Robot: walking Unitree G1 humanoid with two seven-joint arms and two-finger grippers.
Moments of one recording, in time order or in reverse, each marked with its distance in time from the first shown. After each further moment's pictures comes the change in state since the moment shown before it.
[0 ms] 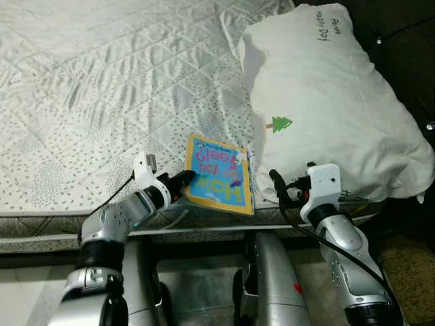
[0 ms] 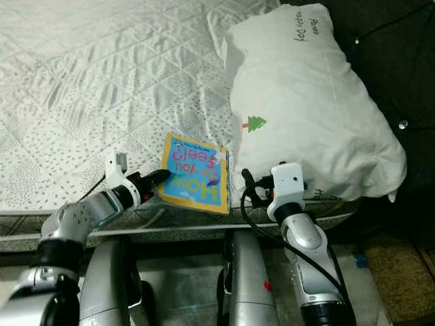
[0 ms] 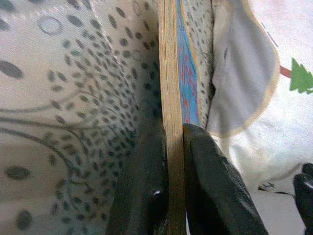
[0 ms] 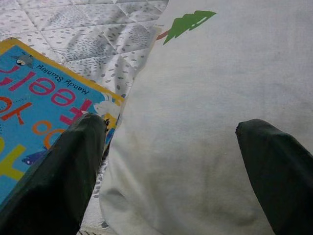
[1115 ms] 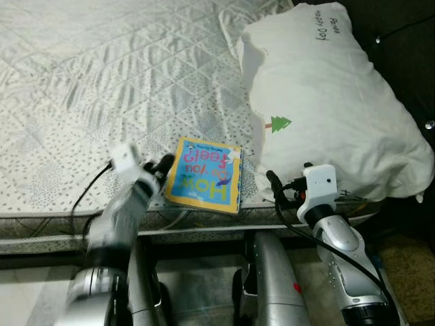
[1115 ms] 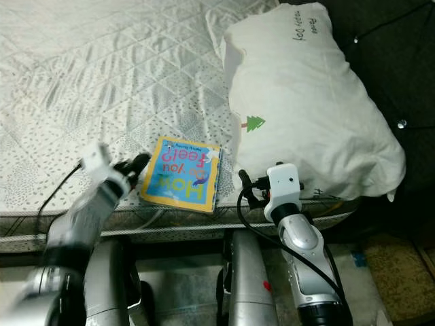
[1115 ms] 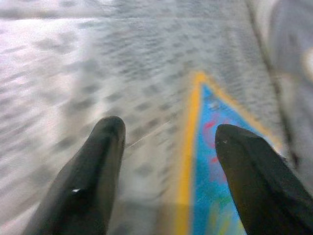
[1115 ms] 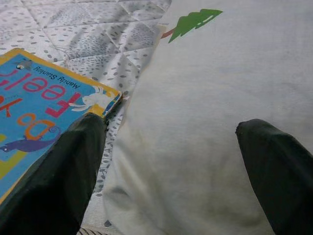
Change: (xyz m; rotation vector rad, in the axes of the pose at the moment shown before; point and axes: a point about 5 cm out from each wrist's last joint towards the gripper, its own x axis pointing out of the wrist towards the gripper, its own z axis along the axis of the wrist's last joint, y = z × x) left arm -0.016 0.015 0.011 0.259 -0.352 0.268; right arm 0.001 0.005 0.000 -0.012 -0.001 0.008
